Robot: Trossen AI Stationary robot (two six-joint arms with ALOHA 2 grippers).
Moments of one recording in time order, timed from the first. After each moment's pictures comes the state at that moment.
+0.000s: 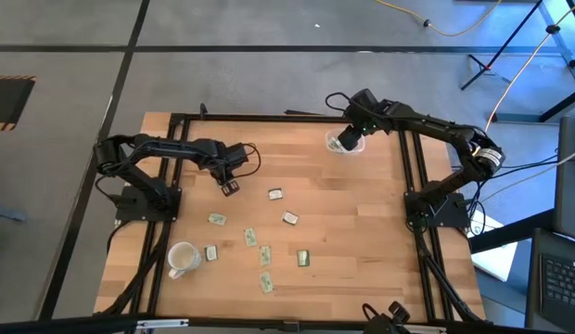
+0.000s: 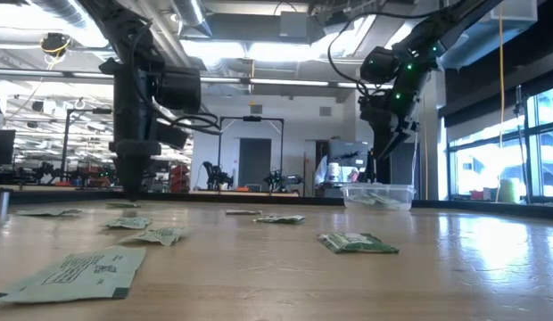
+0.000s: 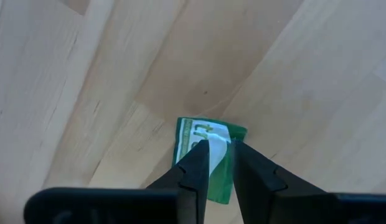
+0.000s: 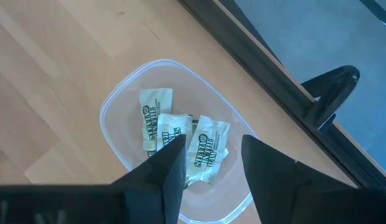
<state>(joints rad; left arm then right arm) 0.41 1.49 0.74 -0.71 -0.14 -0.18 -0.75 1.51 1.05 -0.60 0.09 -0.03</state>
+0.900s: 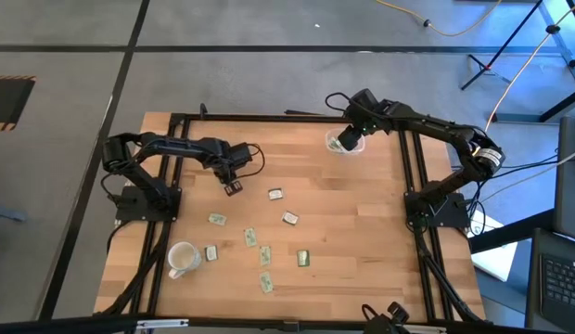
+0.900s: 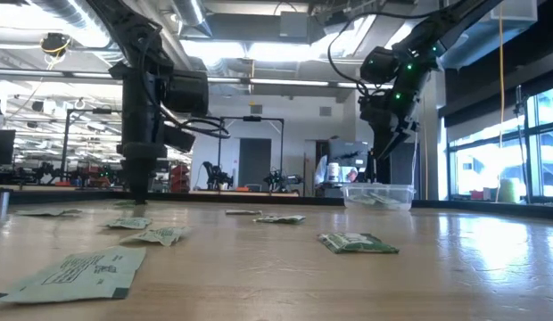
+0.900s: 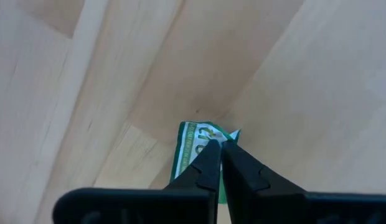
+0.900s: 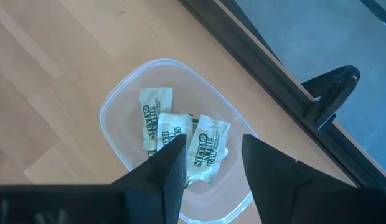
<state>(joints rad) 0.41 1.55 0.78 -0.71 -0.13 -0.14 -0.75 1.51 1.05 -0.60 0.08 -0.04</state>
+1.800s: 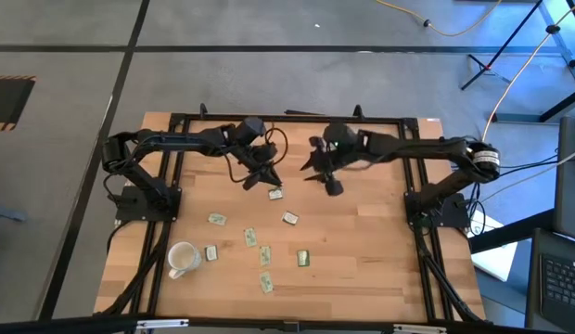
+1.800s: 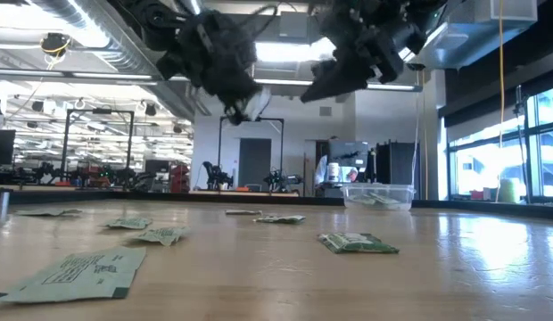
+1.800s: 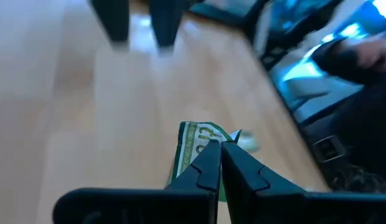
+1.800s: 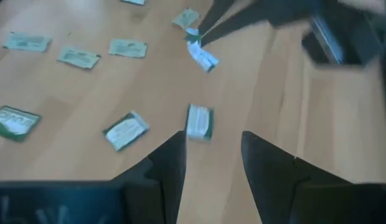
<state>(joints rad) 0.41 1.55 0.96 -0.11 0.83 0.03 -0.26 1.51 1.05 -0.24 -0.36 -0.55</state>
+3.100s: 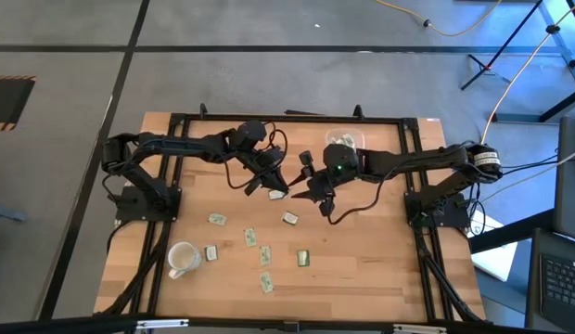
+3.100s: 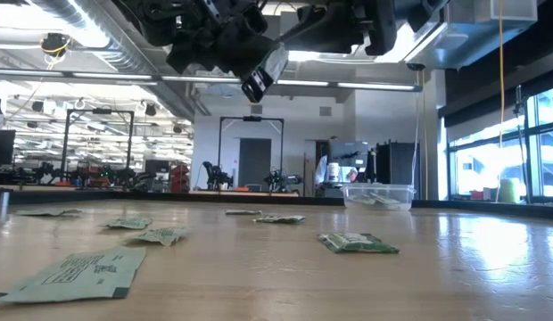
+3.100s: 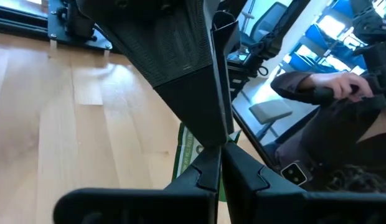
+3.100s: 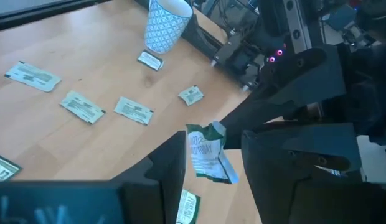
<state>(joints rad) 0.33 1.55 0.96 0.16 0.90 -0.12 -0.05 1.51 1.05 0.00 -0.24 -0.65</state>
